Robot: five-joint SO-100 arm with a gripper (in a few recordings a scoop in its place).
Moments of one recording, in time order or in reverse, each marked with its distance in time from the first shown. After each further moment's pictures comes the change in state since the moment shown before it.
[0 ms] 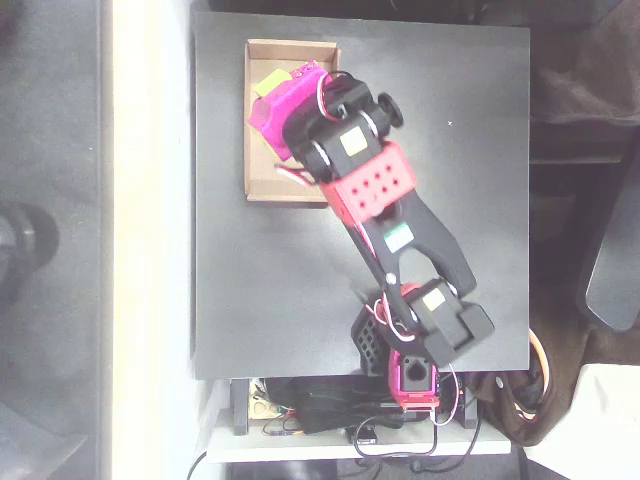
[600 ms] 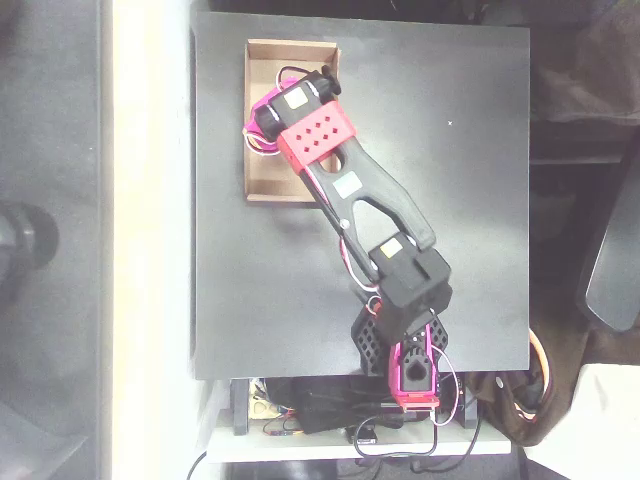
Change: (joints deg) arm -0.4 -20.2 0.1 -0.1 0.0
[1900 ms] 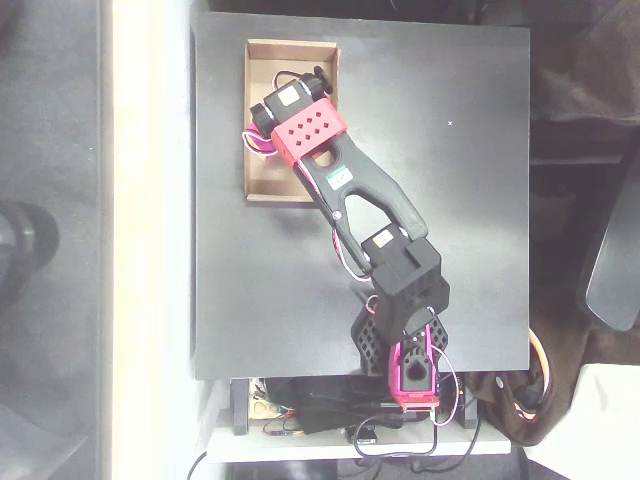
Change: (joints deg) arm 0.1 -3.4 -0.1 -0.2 -0.2
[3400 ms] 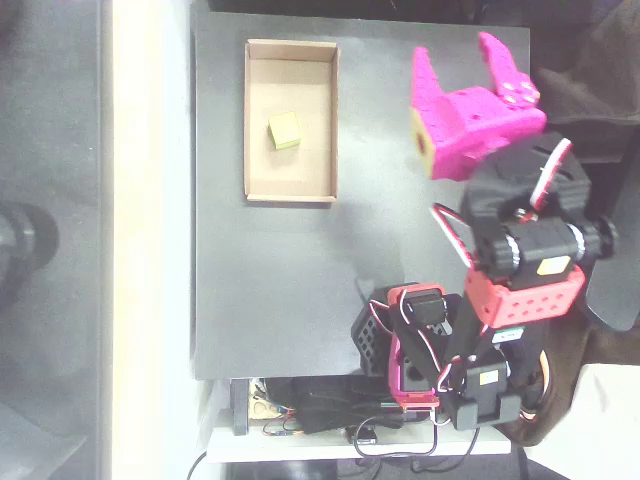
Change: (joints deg) arm 26.7 56.4 3.1 0.4 0.3
